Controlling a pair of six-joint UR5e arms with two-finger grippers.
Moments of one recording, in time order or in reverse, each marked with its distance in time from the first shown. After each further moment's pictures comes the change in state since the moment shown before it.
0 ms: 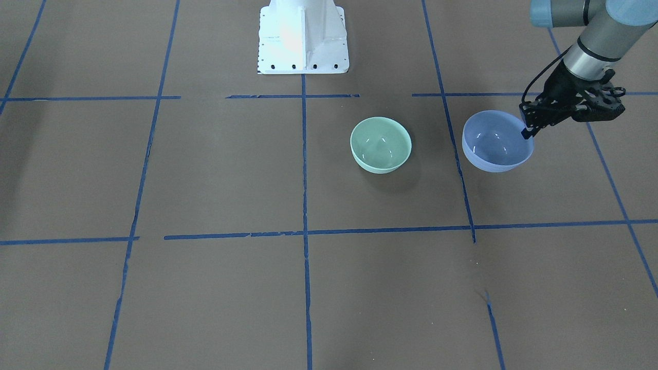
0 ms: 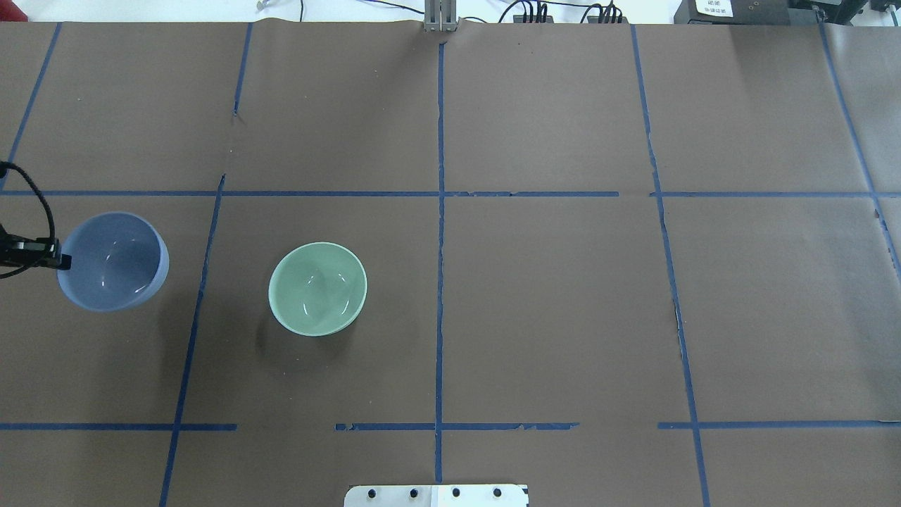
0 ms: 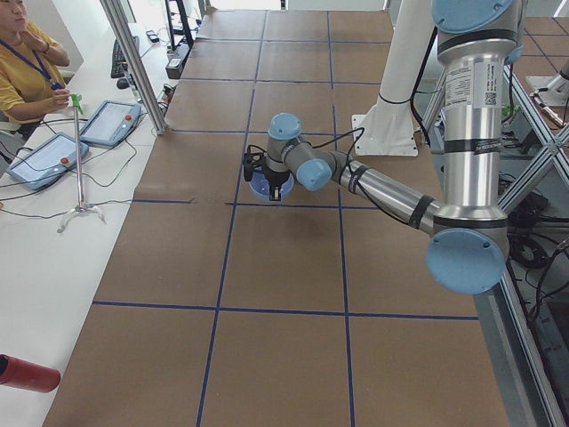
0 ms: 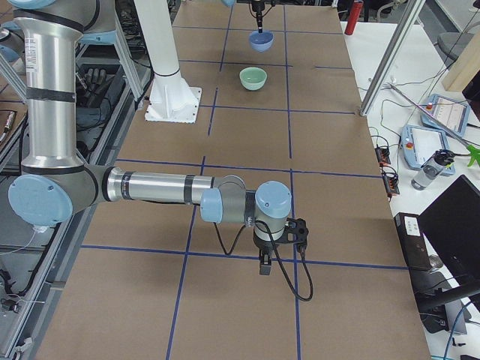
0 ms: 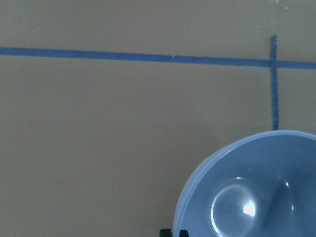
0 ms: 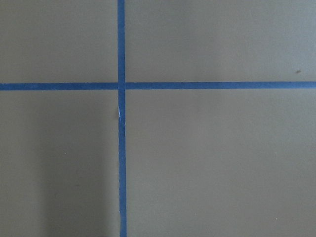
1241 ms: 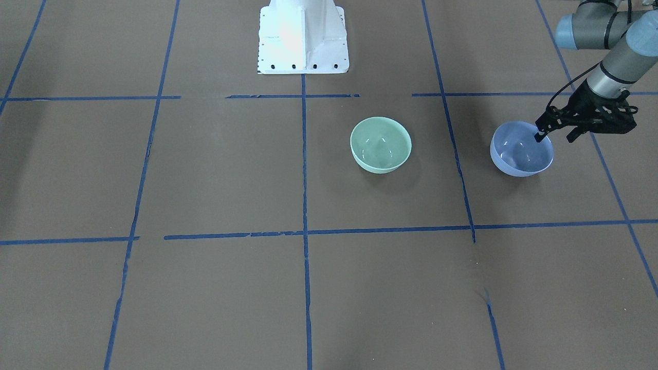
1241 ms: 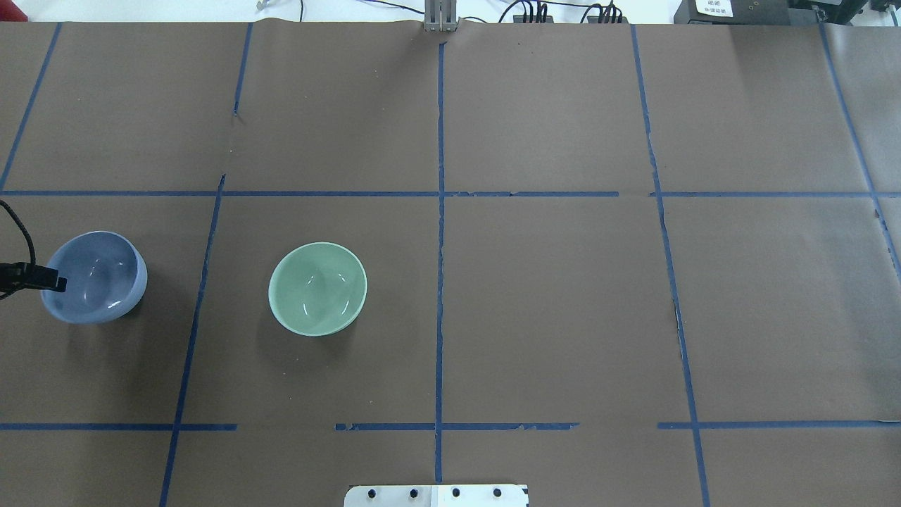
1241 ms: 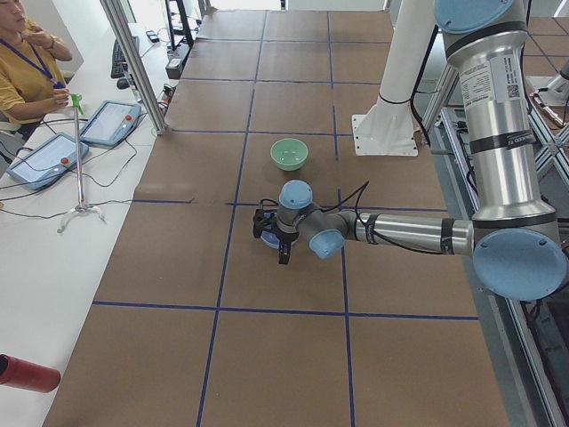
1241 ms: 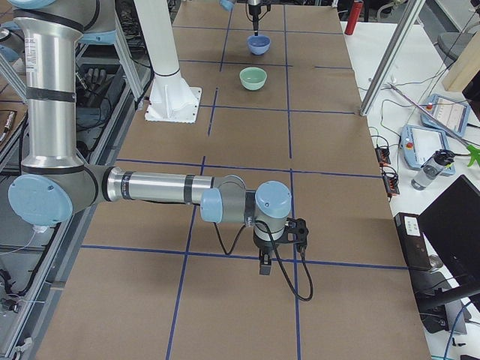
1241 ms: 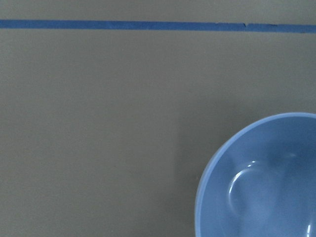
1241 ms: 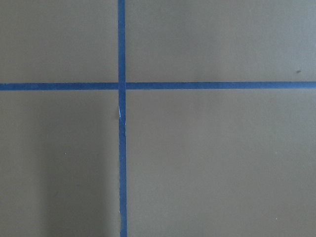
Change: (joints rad) left arm 0.013 0.227 0.294 -0.501 -0.001 0.159; right arm 0.000 0.000 0.000 0.000 0.000 0.000
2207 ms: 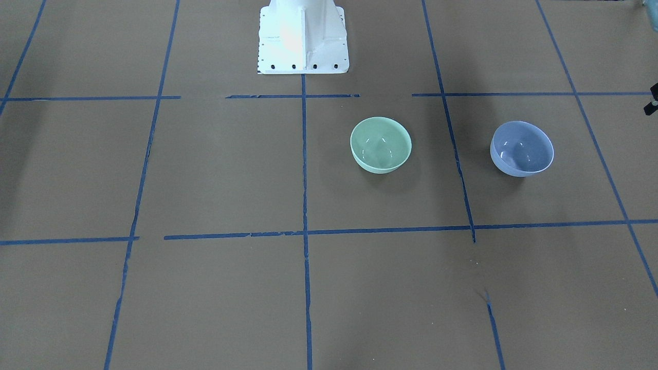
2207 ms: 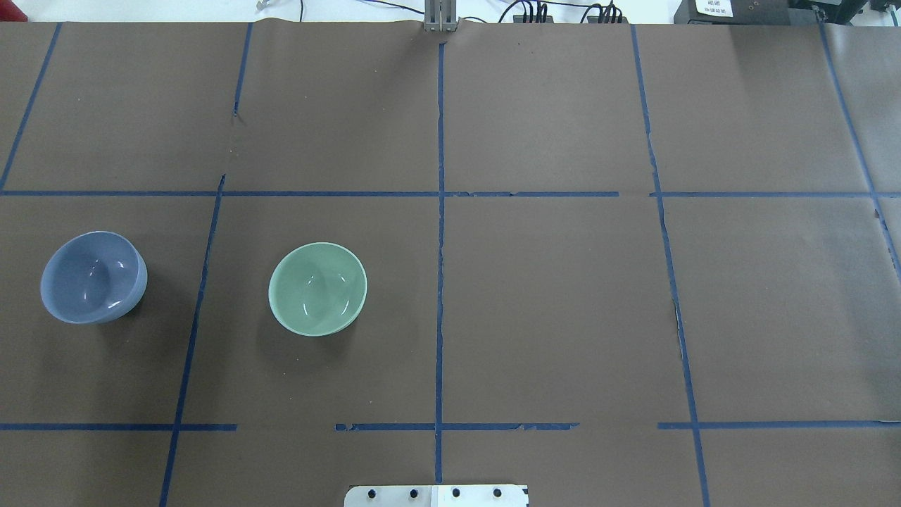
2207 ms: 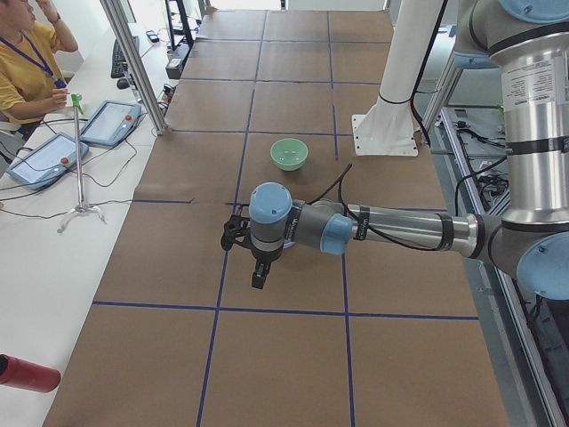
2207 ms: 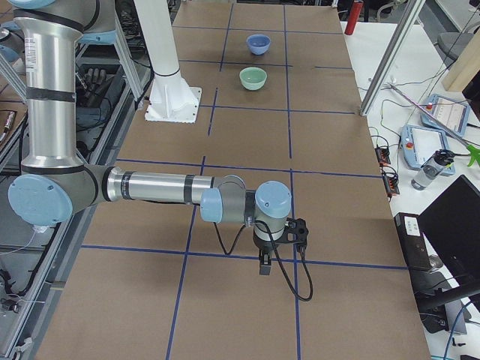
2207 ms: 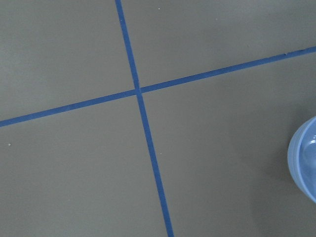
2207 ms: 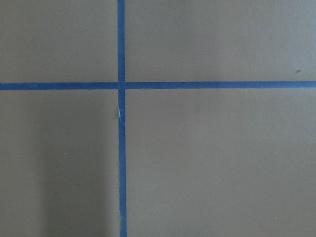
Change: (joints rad) left arm -0.477 -0.024 -0.071 0.466 -0.246 0.747; right arm 0.000 0.000 0.000 -0.001 0.000 0.000
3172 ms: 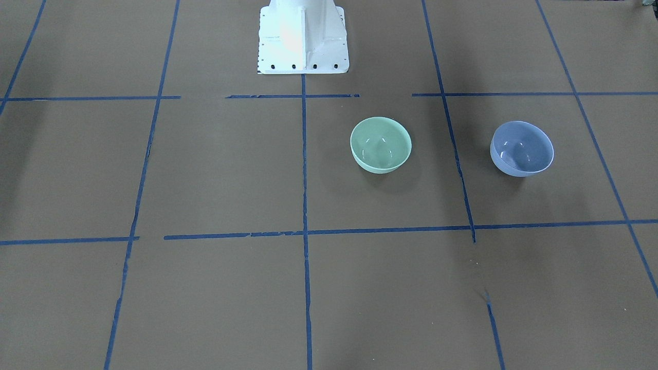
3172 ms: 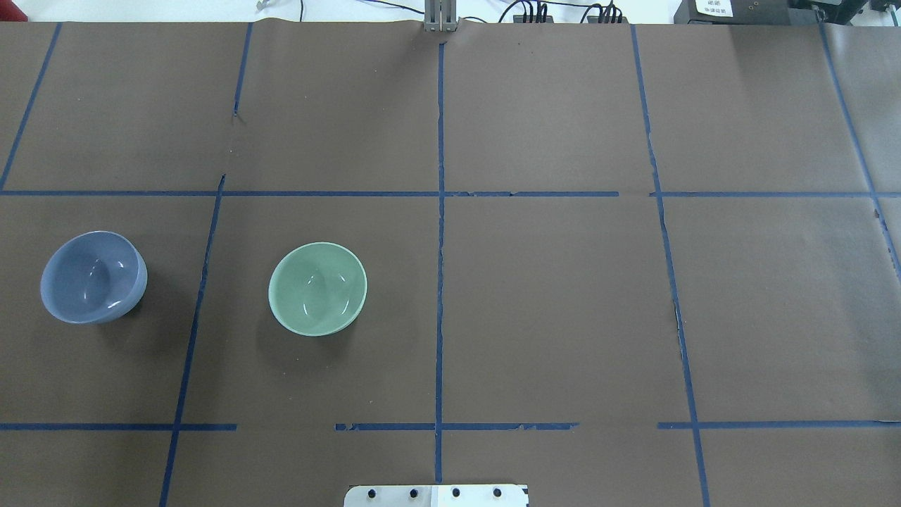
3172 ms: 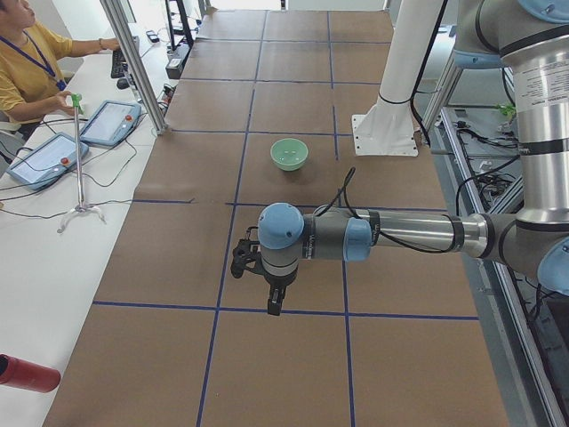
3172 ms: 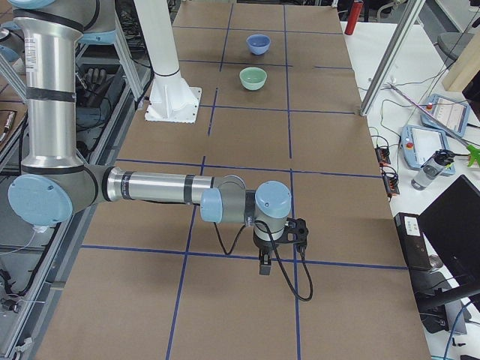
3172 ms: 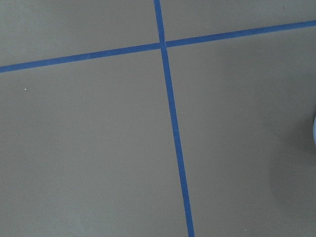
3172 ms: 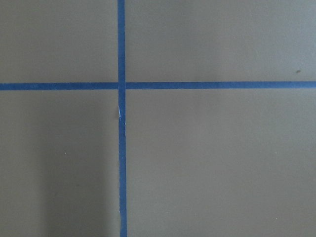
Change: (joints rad) left arm -0.192 0.012 -0.007 0.305 -0.018 0.320; right arm 0.000 0.000 0.000 0.000 0.000 0.000
